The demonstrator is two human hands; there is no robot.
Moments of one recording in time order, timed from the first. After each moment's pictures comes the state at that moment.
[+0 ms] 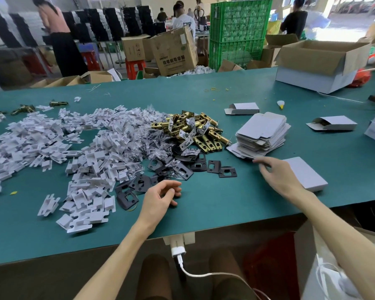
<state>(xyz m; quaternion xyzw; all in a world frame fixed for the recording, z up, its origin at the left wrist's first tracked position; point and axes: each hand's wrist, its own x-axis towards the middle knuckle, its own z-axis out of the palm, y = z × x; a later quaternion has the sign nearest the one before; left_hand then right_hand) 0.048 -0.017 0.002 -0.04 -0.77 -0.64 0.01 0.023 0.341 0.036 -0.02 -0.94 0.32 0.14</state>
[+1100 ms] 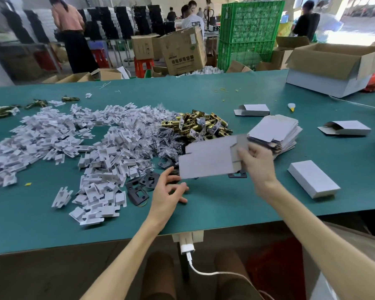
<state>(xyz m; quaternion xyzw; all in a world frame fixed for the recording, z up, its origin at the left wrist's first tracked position) 0.048 -0.019 0.003 -0.01 -0.72 -0.69 0.04 0.017 0.231 0.073 -0.03 -0.70 0.69 0.15</state>
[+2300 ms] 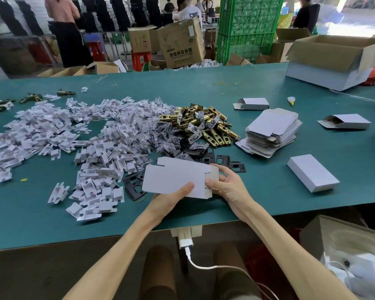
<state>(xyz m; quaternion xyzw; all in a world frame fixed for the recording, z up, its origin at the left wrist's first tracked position) 0.060 -0.021 0.014 0.00 -0.73 -0.68 -0.09 0.047 0.190 0.015 -0.01 -0.60 0.79 -0.09</state>
